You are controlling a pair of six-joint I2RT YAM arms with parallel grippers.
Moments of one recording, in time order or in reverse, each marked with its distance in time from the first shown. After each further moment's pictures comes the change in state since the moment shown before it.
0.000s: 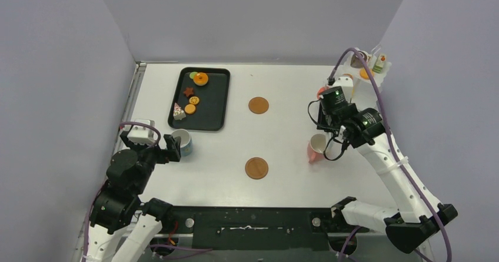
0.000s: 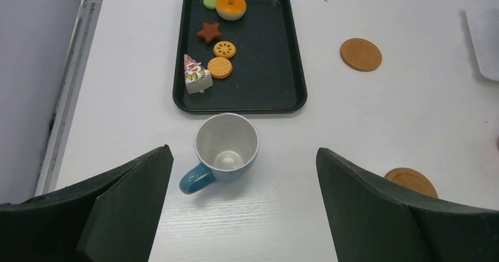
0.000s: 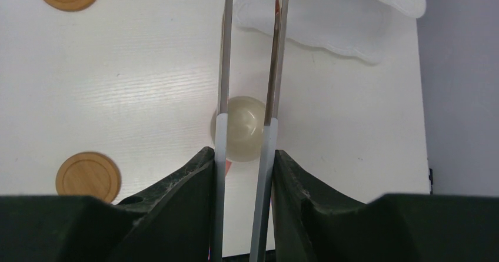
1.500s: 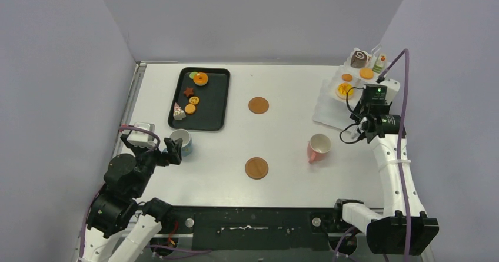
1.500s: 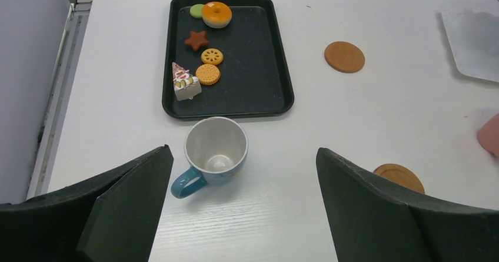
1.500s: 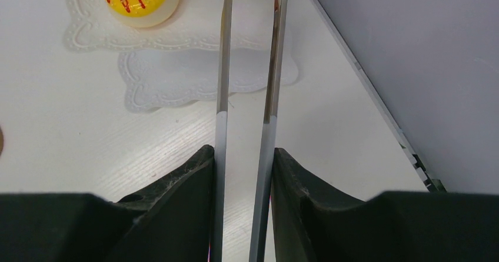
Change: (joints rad) left arm -0.068 -0.034 0.000 -0.001 -0.013 0.000; right arm -0.533 -0.056 -0.203 0.286 -0.066 -0.066
